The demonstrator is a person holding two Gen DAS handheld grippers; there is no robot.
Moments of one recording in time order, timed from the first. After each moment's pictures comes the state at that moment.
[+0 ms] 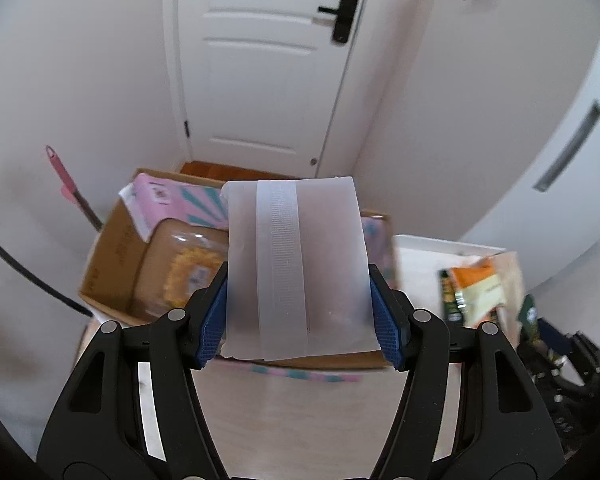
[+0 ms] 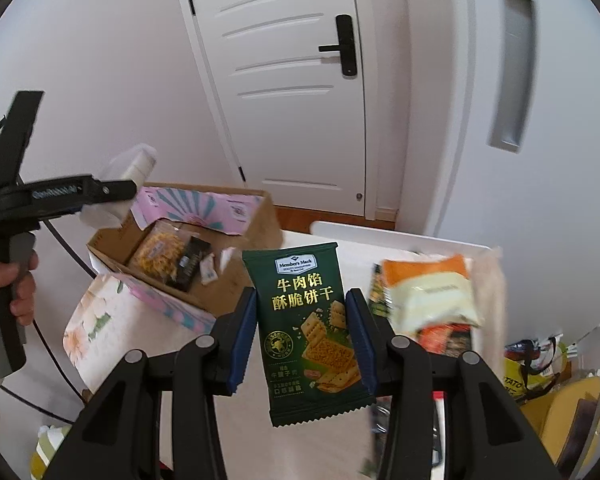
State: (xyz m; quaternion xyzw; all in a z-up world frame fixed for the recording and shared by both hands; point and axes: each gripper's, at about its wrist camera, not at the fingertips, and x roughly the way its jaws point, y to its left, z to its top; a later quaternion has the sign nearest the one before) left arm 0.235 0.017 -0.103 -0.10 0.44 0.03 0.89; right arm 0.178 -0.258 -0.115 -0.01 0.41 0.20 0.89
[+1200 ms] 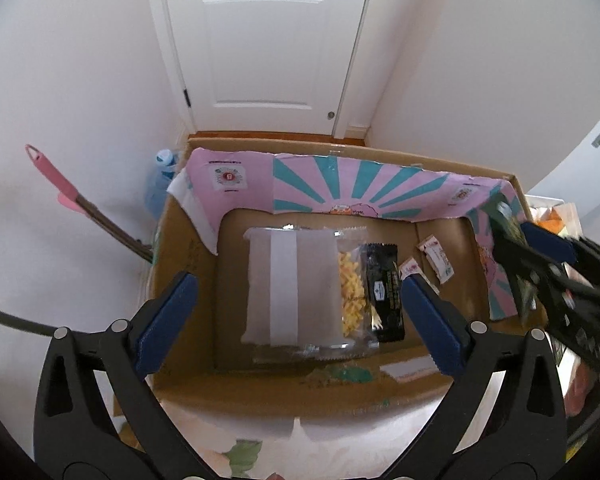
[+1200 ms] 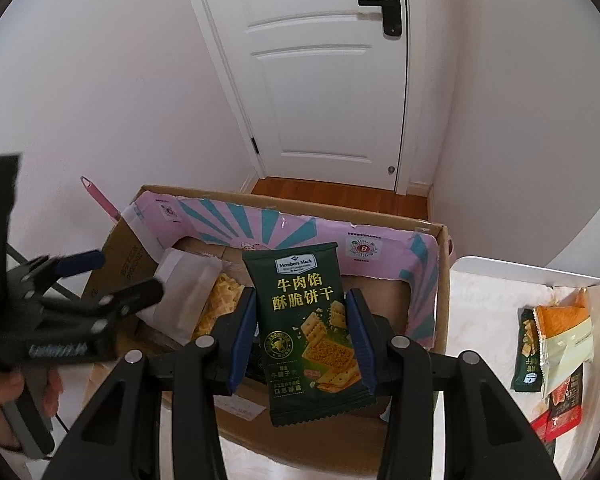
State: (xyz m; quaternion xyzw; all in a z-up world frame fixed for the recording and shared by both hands) left arm 0.283 0.129 -0.181 -0.05 0.51 -0.01 0.86; right arm 0.273 -0.074 -0.160 0.00 0.48 0.19 0.86
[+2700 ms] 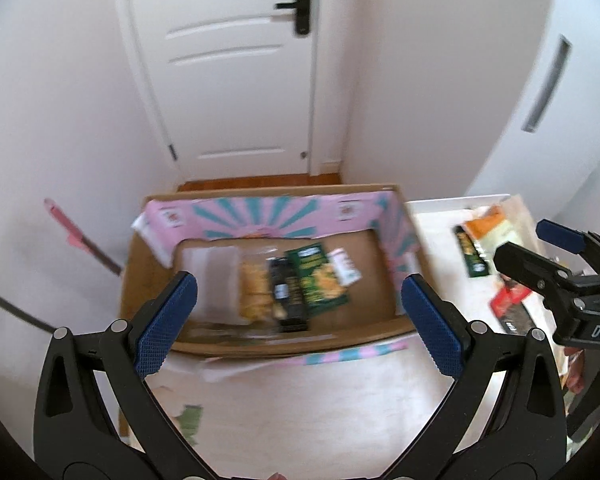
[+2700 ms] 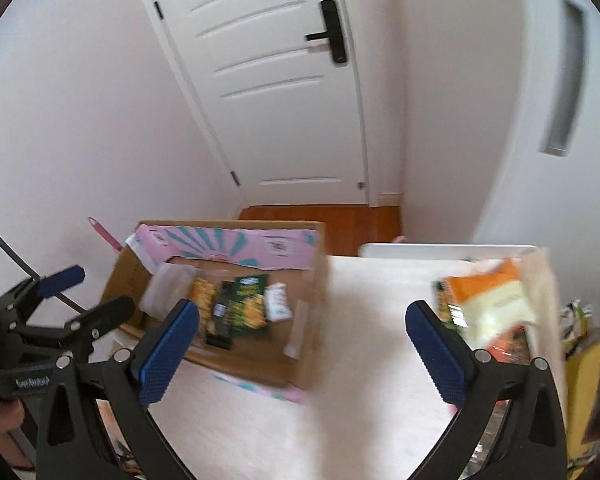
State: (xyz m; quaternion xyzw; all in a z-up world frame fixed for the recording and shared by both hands) left arm 0.221 0.015 -0.101 0.00 0.44 -0.04 0.90; right arm 0.214 -0.190 -0.098 0.05 0.44 0.14 0.89
